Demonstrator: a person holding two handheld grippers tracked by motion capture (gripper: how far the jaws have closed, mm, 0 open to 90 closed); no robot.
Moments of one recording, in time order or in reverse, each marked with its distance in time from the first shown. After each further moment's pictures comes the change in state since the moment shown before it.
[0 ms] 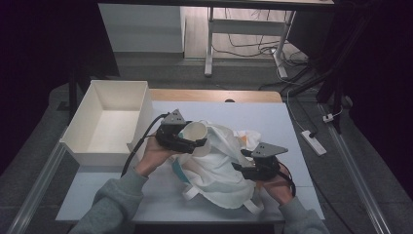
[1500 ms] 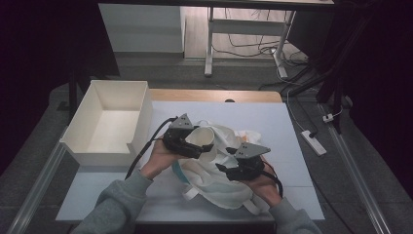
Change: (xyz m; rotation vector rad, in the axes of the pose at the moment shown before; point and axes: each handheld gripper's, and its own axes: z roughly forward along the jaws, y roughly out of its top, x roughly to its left) left arm -0.014 0.001 0.015 0.018 -0.061 0.014; right arm 0.029 0.028 0.024 -0.035 0.033 -0.082
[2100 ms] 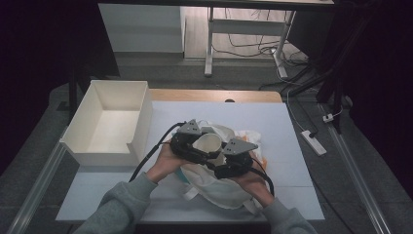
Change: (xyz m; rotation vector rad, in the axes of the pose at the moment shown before) left arm -0.014 0.000 0.016 0.021 -0.064 0.017; right arm 0.011 0.020 0.023 -0.021 -0.006 -0.009
